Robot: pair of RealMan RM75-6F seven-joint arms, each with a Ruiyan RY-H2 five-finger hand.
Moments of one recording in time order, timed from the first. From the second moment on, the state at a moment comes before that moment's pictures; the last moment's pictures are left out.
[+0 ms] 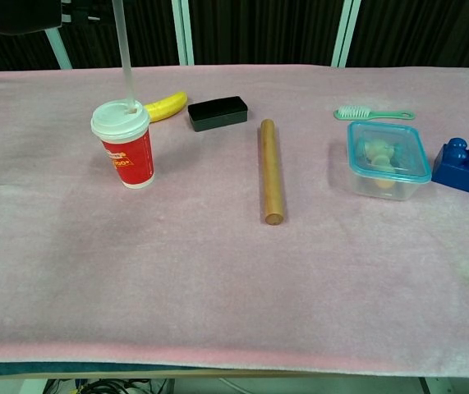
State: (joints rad) left arm -0.74 -1.25 -0.39 -1.45 1.48 0.70 -1.33; right arm 0.08 -1.15 0.10 -1.62 -1.40 1.44 -0.07
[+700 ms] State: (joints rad) left arm -0.79 -1.25 -0.31 -1.42 1.46 0.73 -1.36; right arm 0.08 -1.15 0.10 -1.63 -1.40 1.44 -0.08
